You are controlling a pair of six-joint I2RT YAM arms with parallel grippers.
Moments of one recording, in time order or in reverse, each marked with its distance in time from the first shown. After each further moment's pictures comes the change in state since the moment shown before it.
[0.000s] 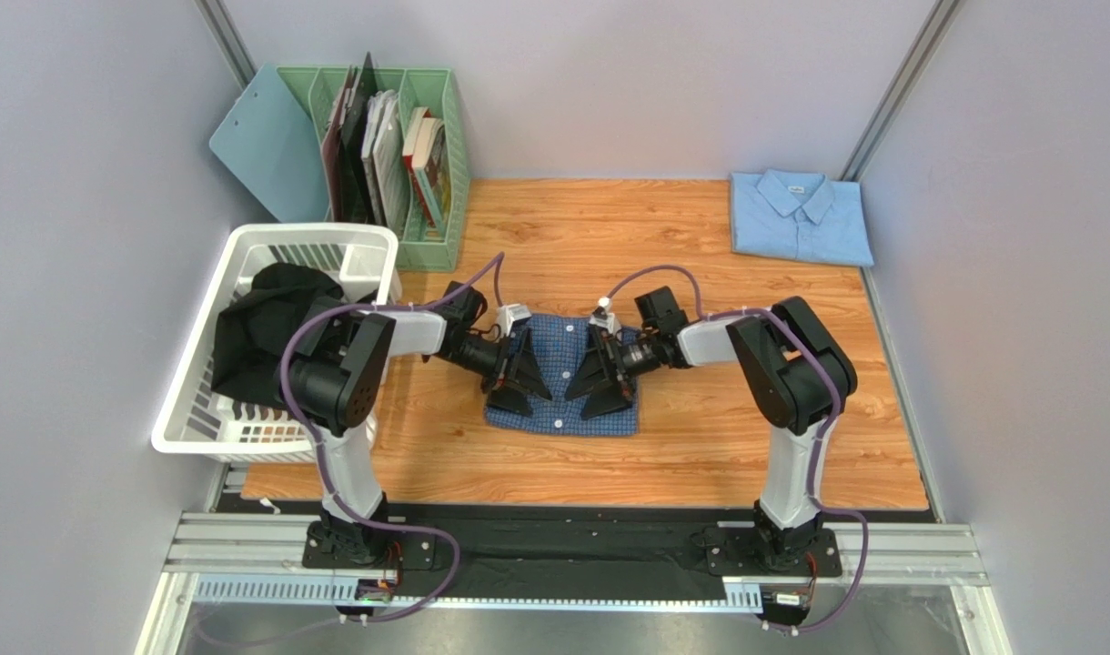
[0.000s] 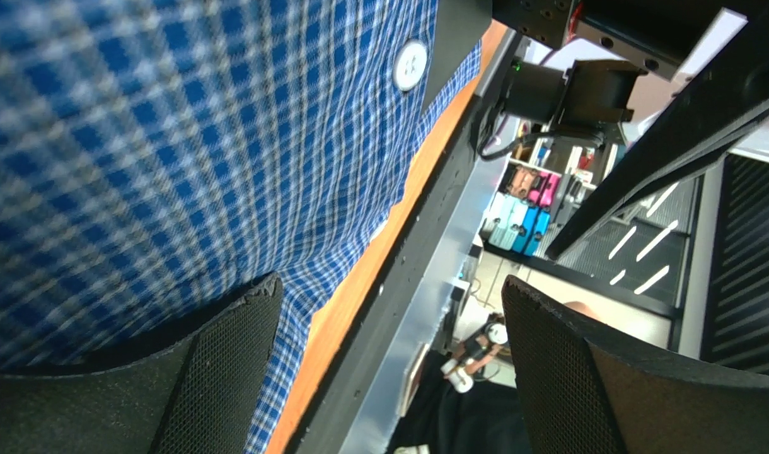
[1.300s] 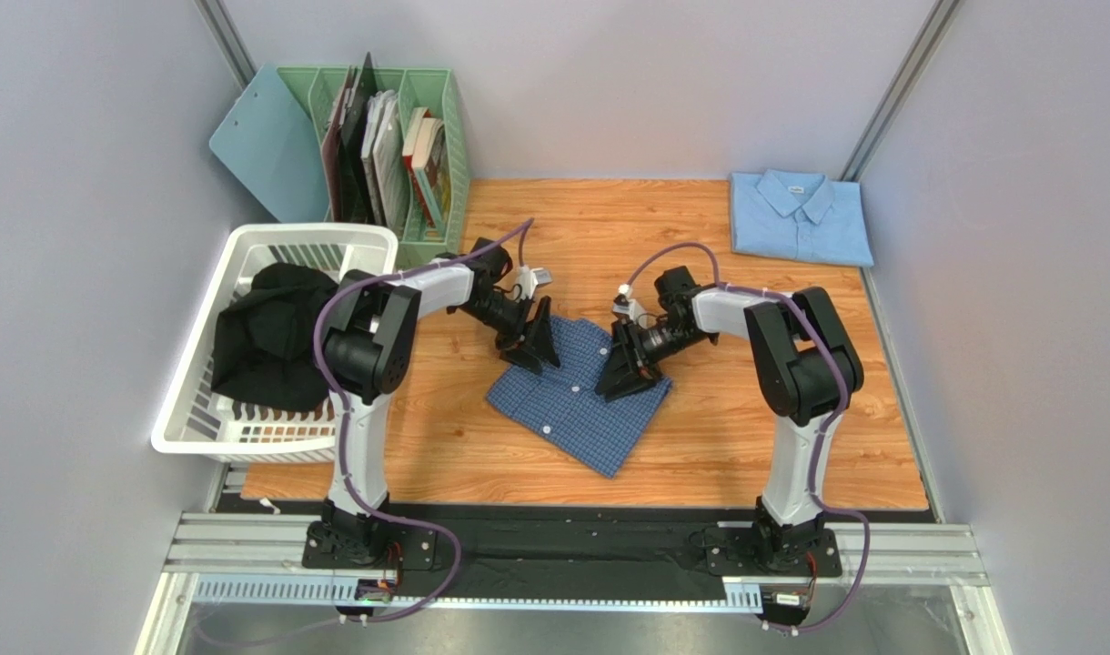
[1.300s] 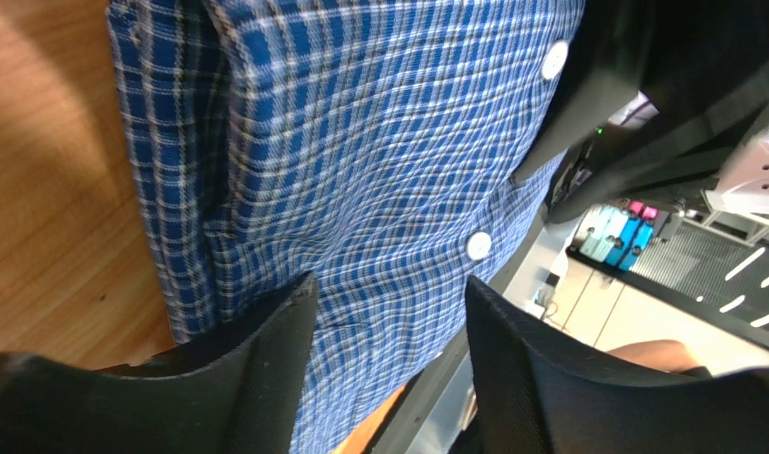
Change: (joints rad) left arm -0.018 0.266 0.499 -0.321 -0.188 0.171; right arm -0.145 0.040 0.212 -0.547 0.124 -0.367
